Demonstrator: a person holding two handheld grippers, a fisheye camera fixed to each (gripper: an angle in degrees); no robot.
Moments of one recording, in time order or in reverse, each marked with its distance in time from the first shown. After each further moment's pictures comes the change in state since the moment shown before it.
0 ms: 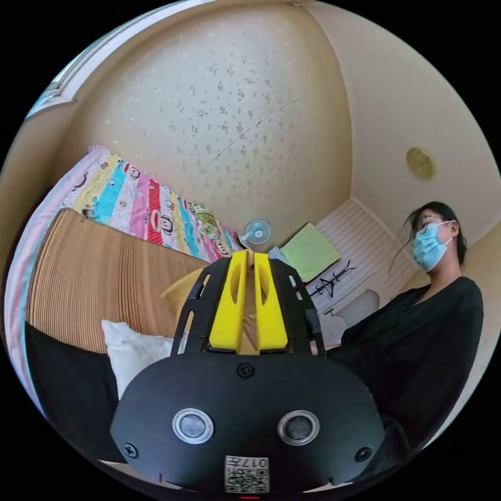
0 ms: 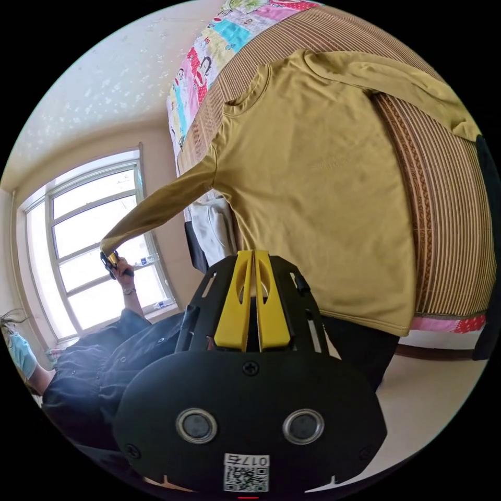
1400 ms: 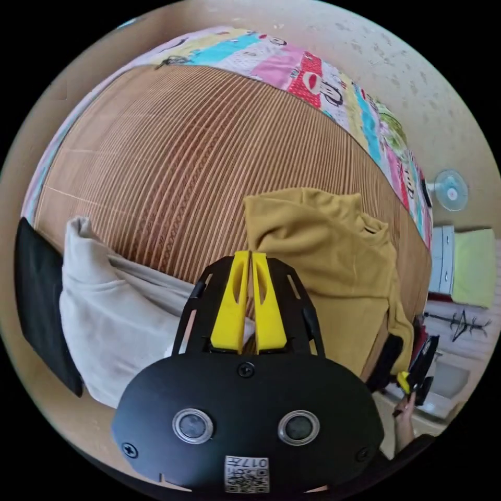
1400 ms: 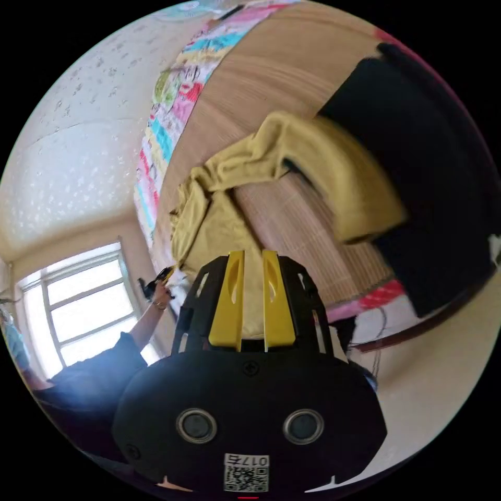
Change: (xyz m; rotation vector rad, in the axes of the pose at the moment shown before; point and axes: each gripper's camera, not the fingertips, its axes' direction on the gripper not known) left arm -0.236 0.102 0.469 -0.523 -0.888 -0.465; right arm 0.047 0.041 -0.136 0.448 0.163 0.332
